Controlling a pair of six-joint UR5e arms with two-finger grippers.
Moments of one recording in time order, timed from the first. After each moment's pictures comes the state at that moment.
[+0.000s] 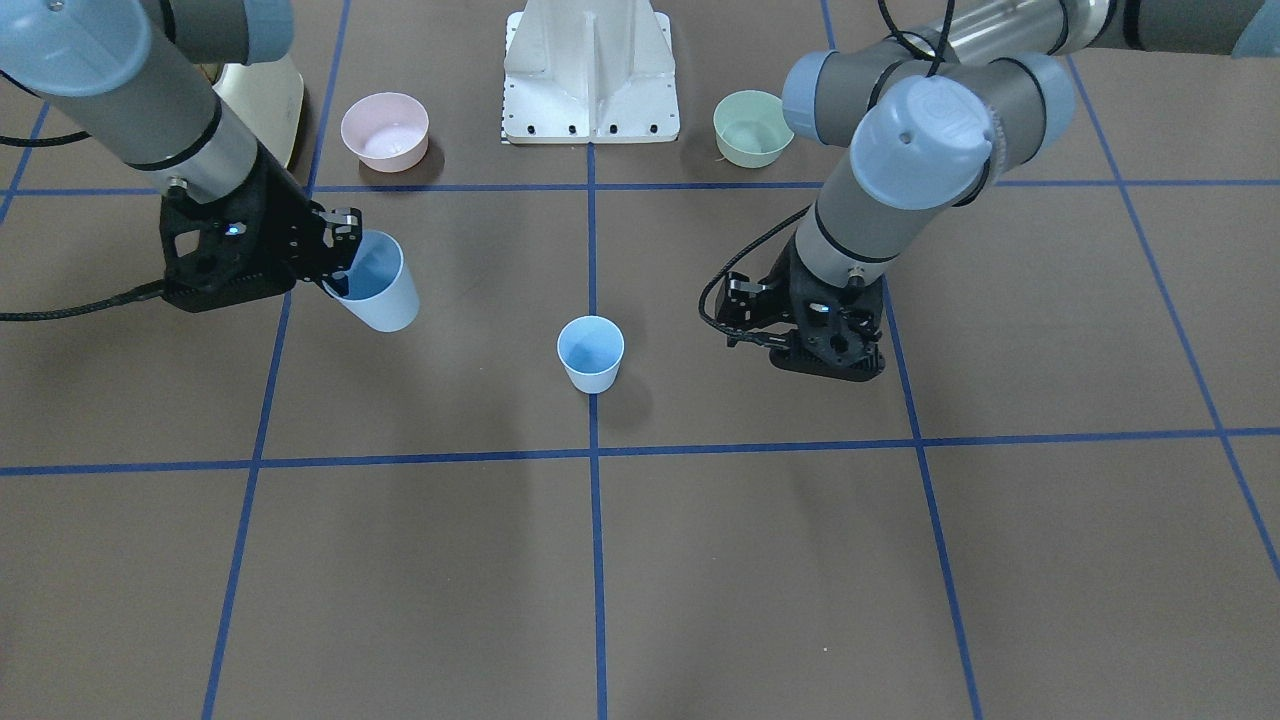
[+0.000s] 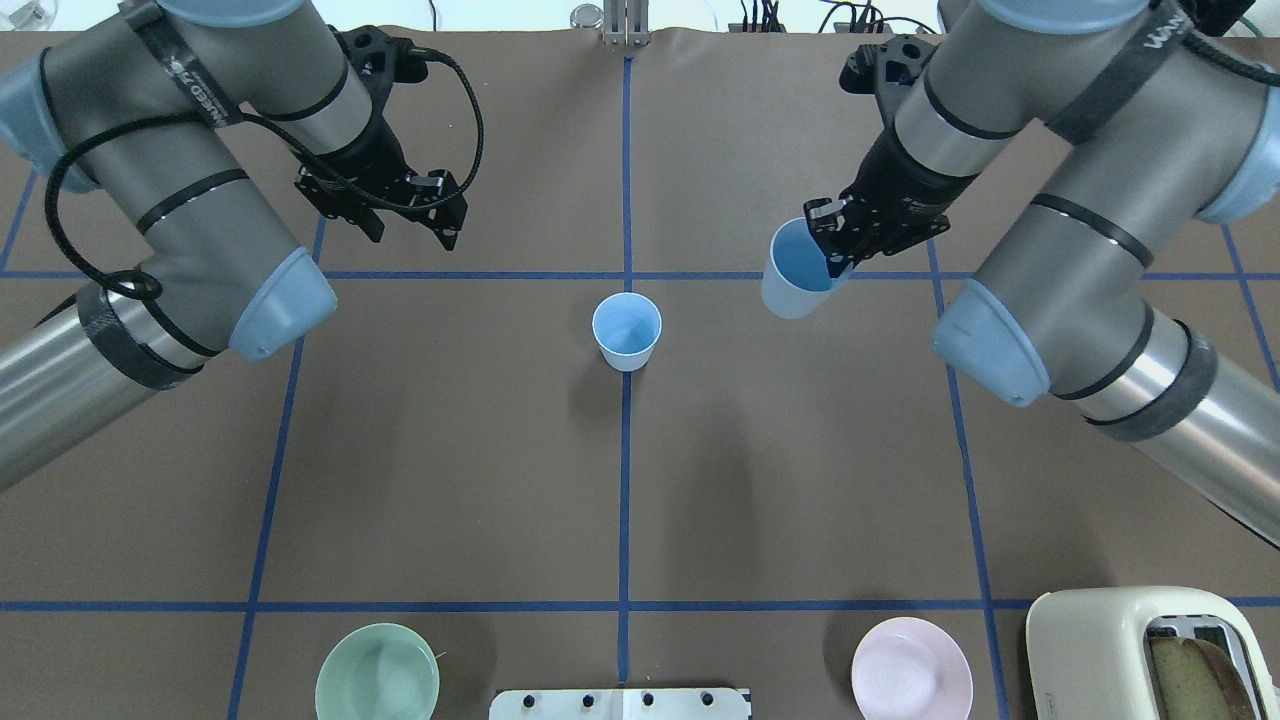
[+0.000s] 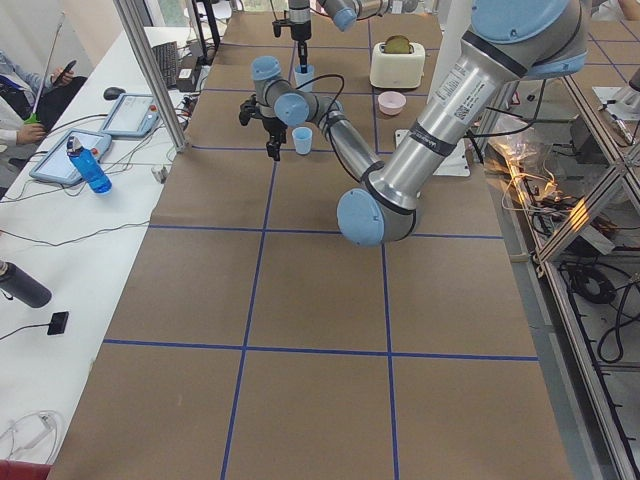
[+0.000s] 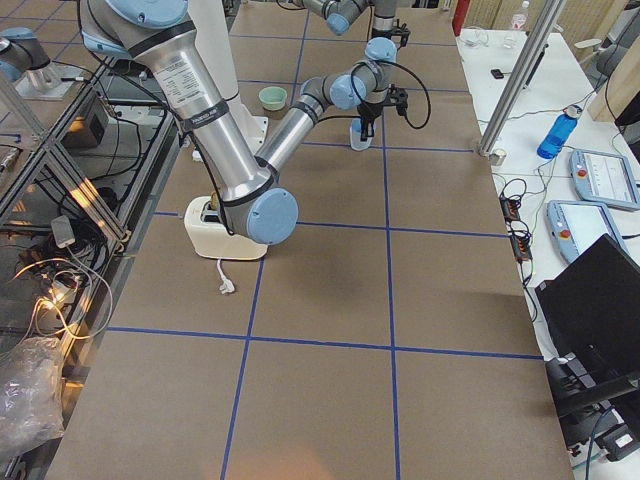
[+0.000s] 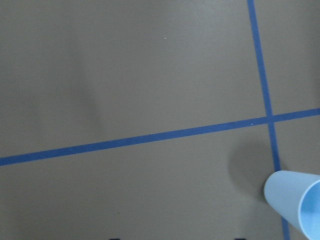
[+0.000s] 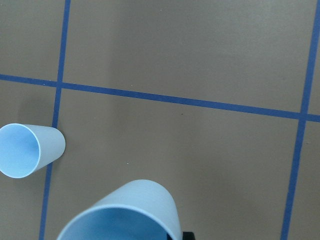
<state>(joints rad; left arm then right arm) -0.88 -2.22 -1.66 -1.51 -2.21 -0.74 0.84 -0.96 1.83 -1.76 2.23 0.87</state>
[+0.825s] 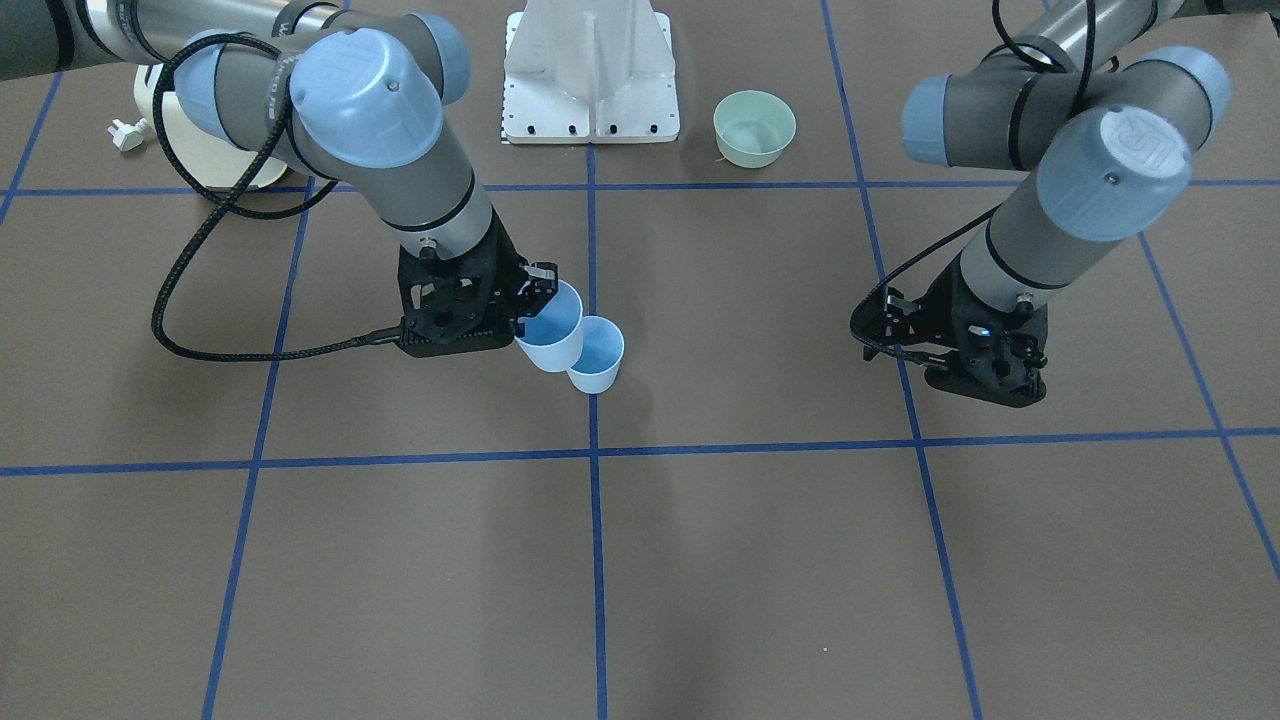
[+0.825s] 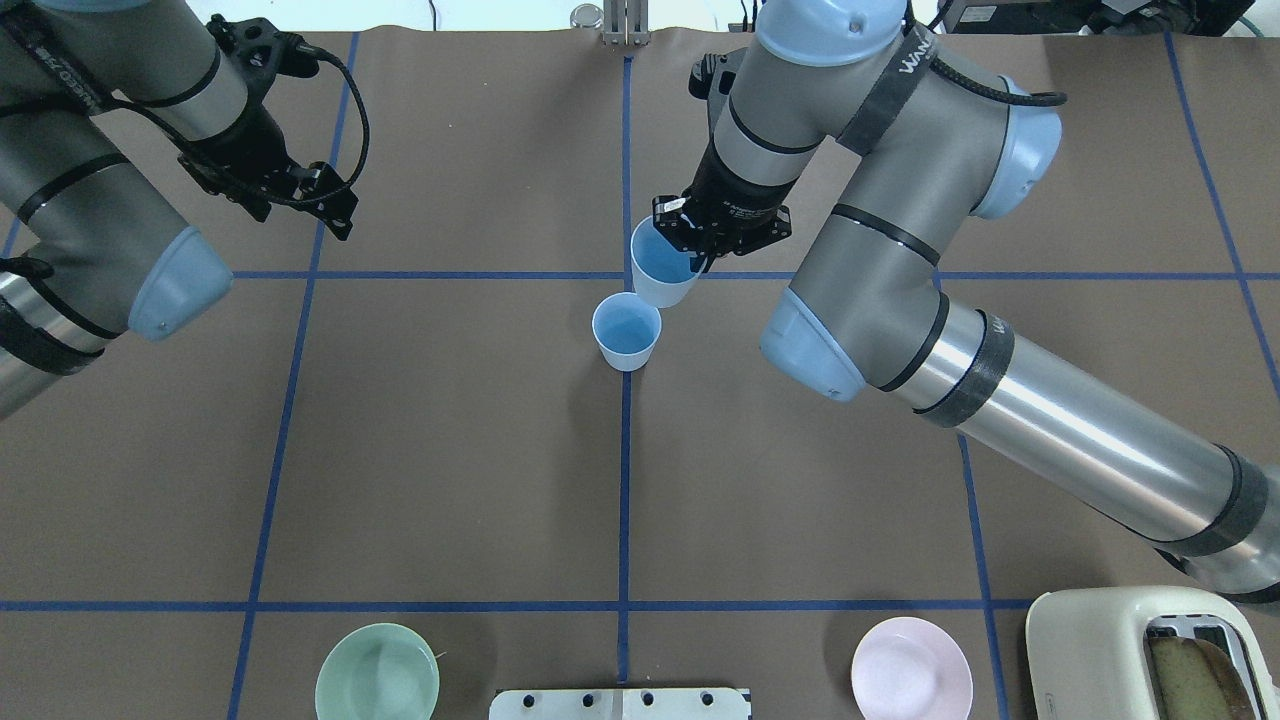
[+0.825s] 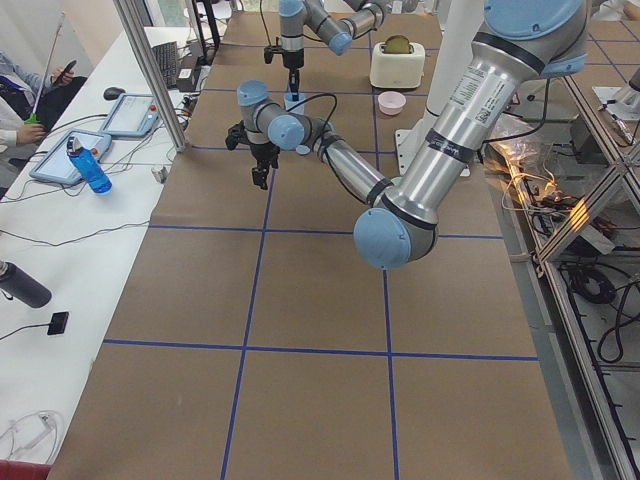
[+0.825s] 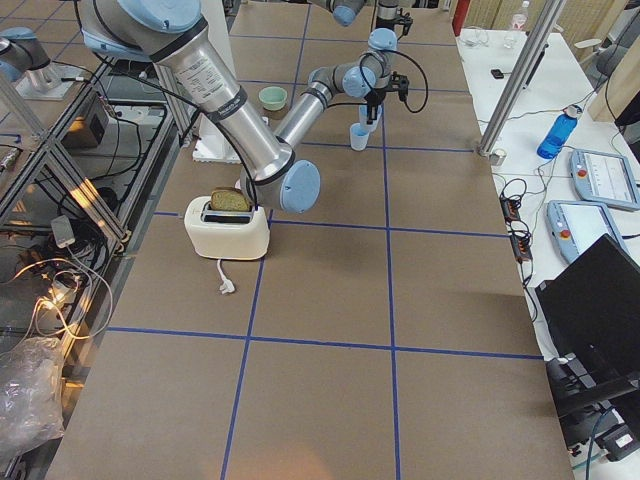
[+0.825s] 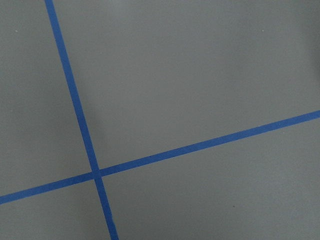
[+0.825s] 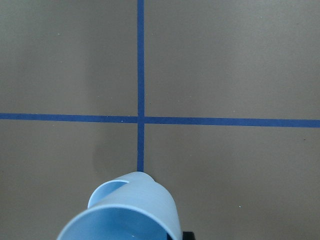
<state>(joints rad) -0.97 -2.10 -1.67 -1.51 -2.23 -0.54 0.74 -0.78 1.61 -1.61 2.14 1.06</state>
